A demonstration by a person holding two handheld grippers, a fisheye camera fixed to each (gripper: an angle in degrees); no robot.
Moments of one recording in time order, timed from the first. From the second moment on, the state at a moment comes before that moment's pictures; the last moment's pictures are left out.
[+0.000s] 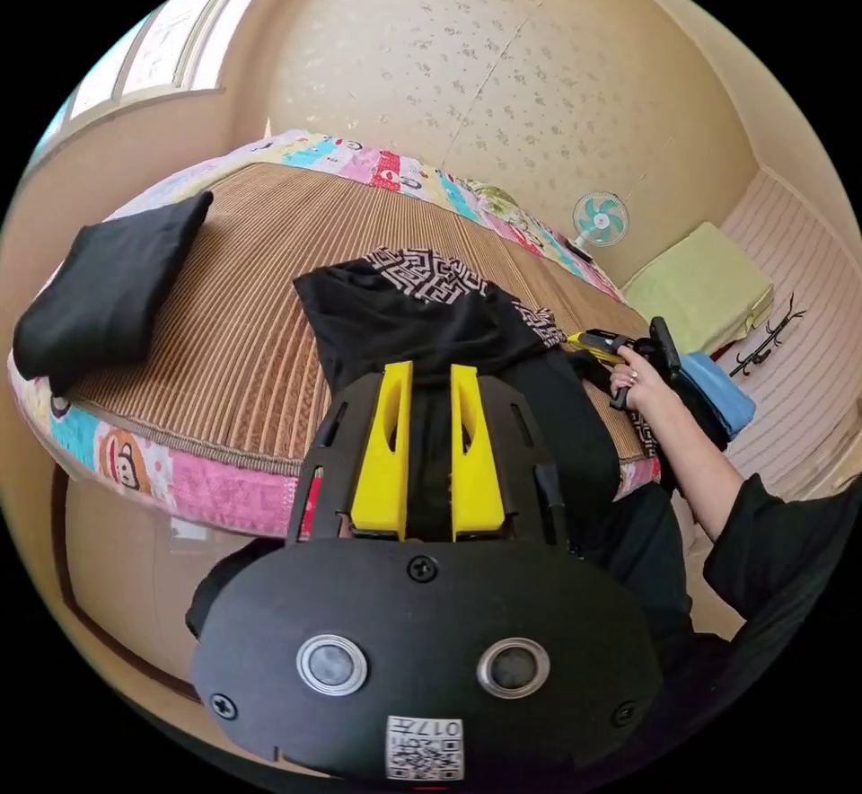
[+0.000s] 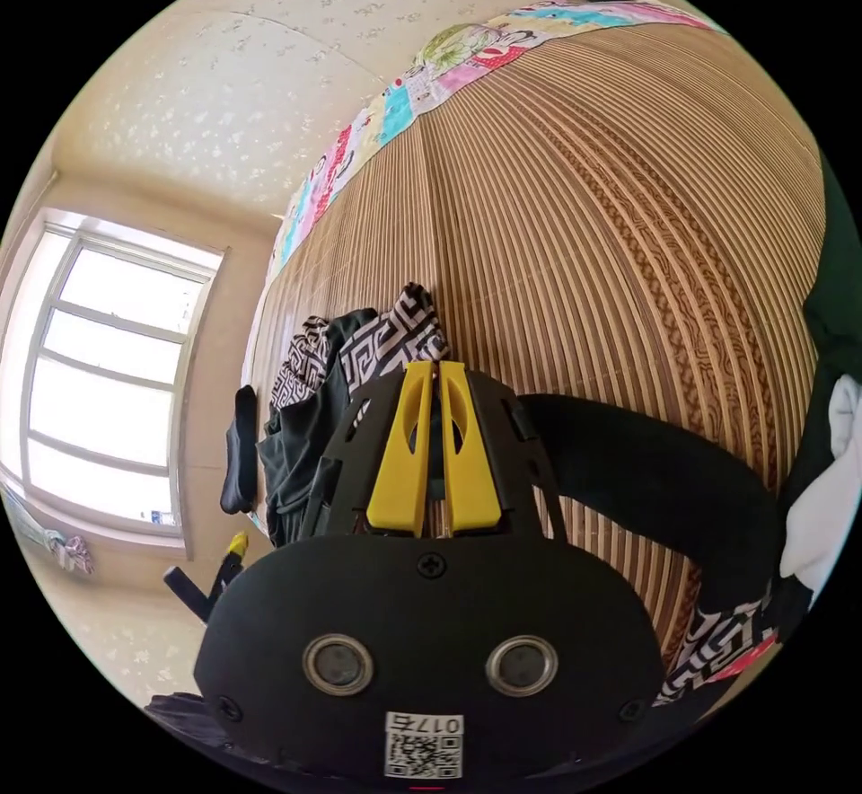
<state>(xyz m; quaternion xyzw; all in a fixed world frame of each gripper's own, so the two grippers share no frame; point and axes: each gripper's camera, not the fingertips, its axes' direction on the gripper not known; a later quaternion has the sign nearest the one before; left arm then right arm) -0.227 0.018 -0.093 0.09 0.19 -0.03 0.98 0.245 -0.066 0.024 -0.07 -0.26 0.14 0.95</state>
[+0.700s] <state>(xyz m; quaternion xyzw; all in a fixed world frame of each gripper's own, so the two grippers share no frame) -0.279 0.065 -0.068 0.10 0.19 -0.18 0.96 0.291 0.096 -0.092 -0.08 0.02 0.14 0.99</state>
